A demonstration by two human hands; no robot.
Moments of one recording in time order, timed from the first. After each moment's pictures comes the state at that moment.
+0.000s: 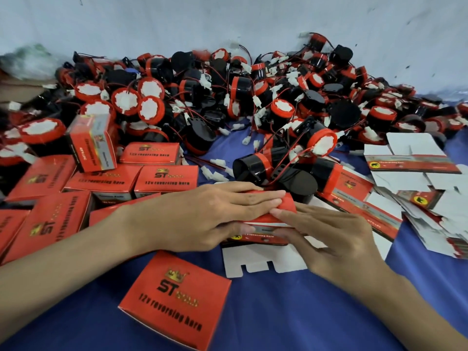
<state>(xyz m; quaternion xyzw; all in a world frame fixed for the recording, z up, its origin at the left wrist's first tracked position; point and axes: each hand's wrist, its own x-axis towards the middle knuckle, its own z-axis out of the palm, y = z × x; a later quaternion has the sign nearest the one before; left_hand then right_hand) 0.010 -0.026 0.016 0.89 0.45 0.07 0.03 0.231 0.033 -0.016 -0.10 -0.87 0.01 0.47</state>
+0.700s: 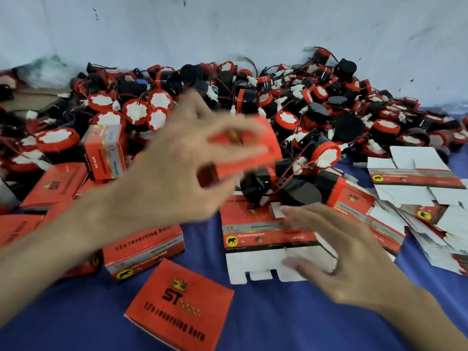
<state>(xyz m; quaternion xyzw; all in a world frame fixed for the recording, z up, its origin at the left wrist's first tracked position) 0.003 -0.042 0.075 0.79 0.50 0.31 -0.20 0.247 0.041 -0.007 -0.18 -0.94 0.05 0.30</state>
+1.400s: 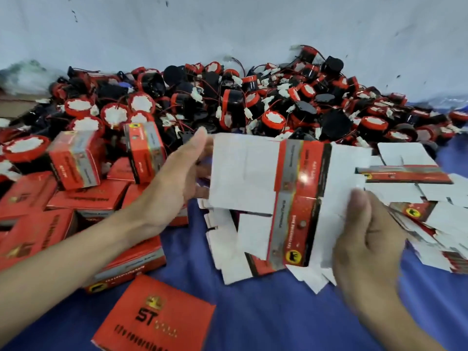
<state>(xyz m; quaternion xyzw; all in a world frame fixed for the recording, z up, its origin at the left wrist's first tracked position) 0.003 -0.004 0.027 0.52 0.43 0.59 0.44 0.229 0.028 -0.002 -0.38 -0.69 0.16 0.60</state>
